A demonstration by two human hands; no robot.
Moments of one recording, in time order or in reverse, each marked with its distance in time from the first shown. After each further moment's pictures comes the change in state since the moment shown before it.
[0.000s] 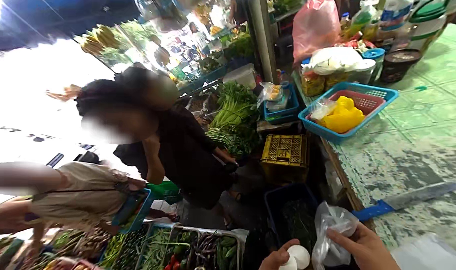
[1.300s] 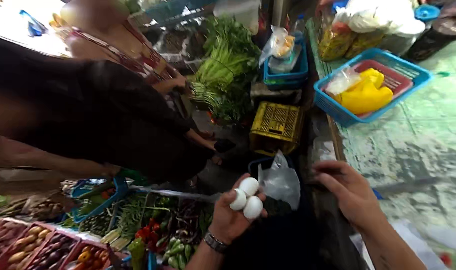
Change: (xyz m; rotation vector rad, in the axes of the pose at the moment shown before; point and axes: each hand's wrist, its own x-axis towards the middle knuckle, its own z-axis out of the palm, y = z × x) left_hand 0.020 0.157 -0.042 -0.106 -0.063 0.326; right_hand 0.113 -0.056 0.080 -0.338 -0.208 -0.285
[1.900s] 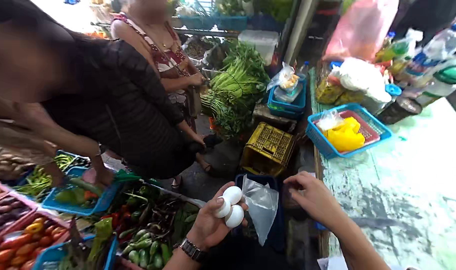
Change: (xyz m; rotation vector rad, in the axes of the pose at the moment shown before) left_hand -0.056 -0.017 -0.003 -0.030 -0.060 0.168; right_hand 0.017 -0.033 0.008 -0.796 -0.398 -0.038
